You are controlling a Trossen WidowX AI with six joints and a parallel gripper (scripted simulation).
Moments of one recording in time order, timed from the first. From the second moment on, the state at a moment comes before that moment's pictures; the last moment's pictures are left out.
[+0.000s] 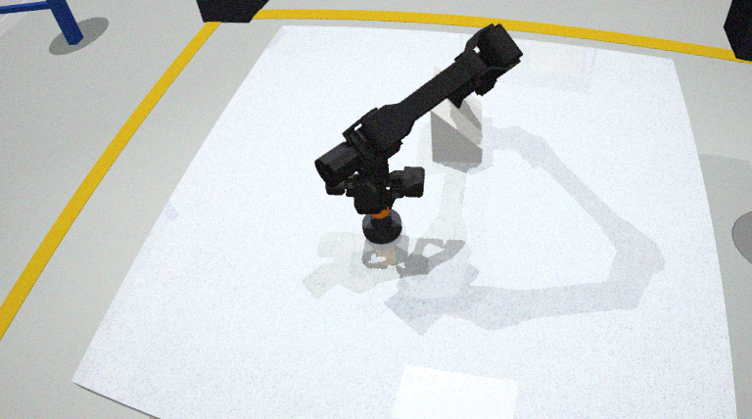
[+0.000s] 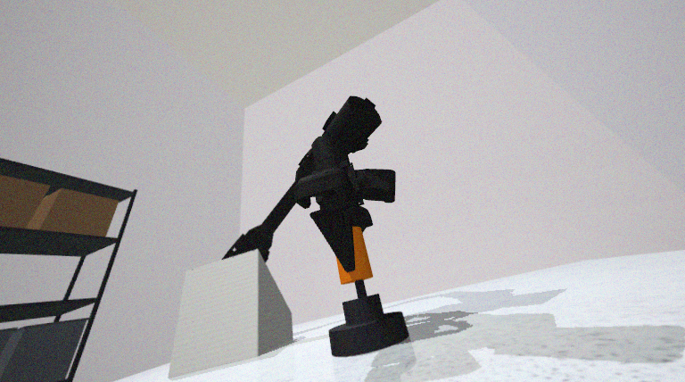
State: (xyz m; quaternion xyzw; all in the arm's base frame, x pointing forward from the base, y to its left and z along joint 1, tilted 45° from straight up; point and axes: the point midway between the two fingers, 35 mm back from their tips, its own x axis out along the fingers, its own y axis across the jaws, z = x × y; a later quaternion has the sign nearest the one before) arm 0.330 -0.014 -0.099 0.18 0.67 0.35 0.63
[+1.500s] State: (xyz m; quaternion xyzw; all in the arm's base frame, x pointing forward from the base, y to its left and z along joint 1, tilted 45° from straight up) arm 0.329 -0.015 -0.099 0.12 0.63 0.41 0.65
